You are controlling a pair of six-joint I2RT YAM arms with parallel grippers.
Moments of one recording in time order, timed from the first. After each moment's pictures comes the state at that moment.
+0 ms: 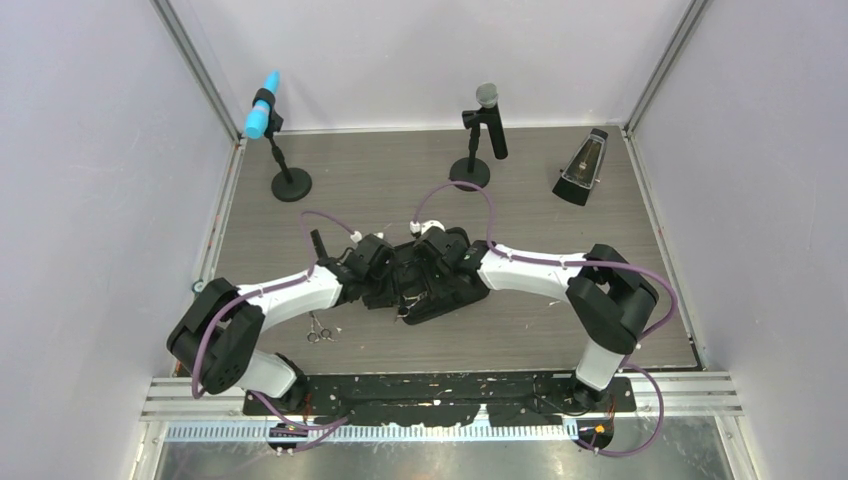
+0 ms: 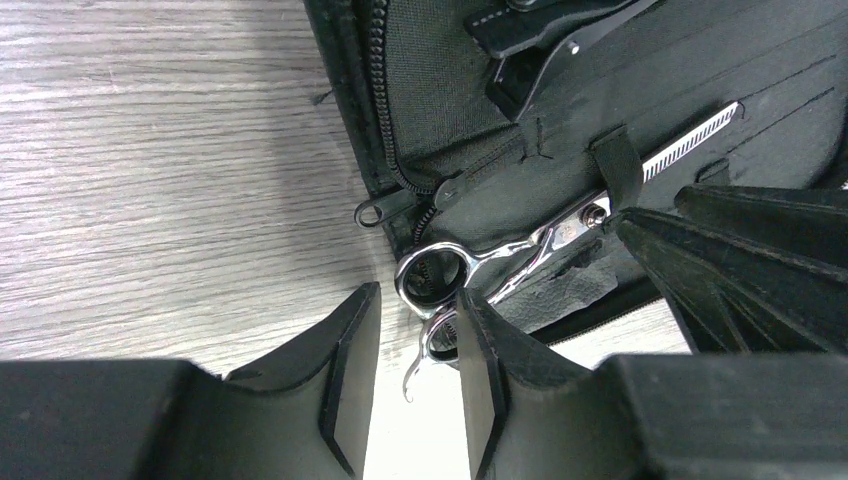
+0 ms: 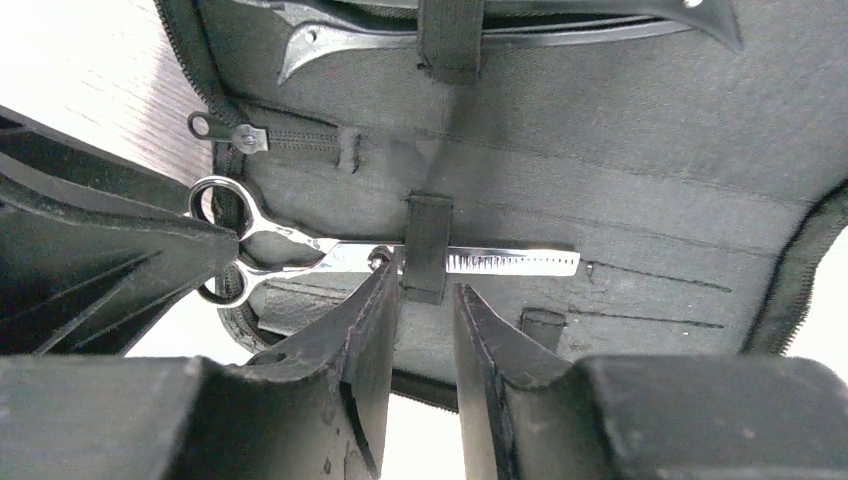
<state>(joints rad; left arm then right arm) -0.68 1.42 0.68 -0.29 0.02 -0.81 0.93 1.72 1.06 -0.34 0.12 0.42</state>
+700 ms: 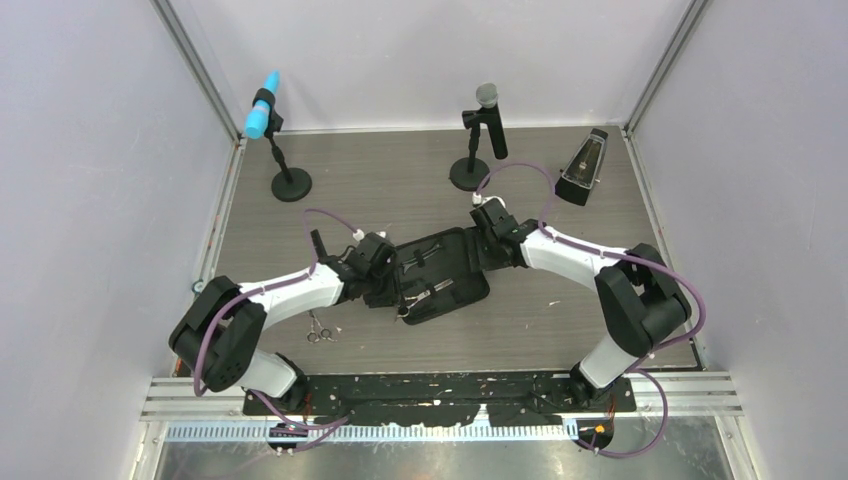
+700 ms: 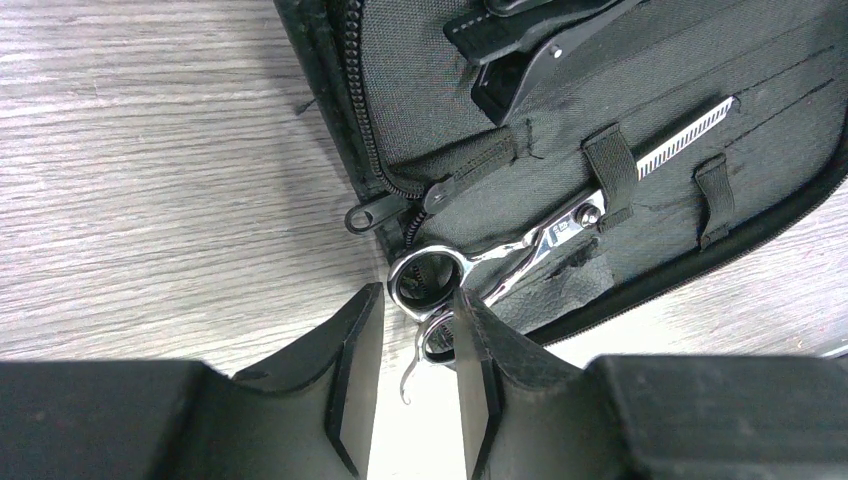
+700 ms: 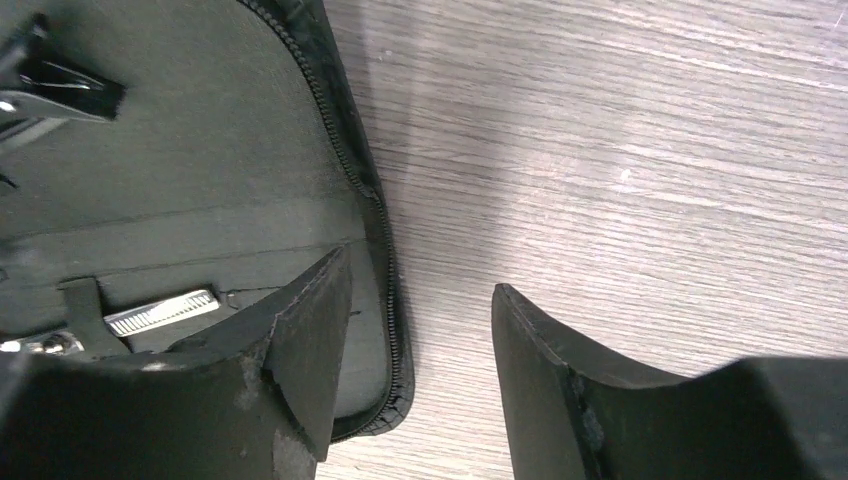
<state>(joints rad) -0.68 1.44 0.70 -0.30 0.04 -0.79 0.61 1.61 0.97 -0.39 0.17 0.36</state>
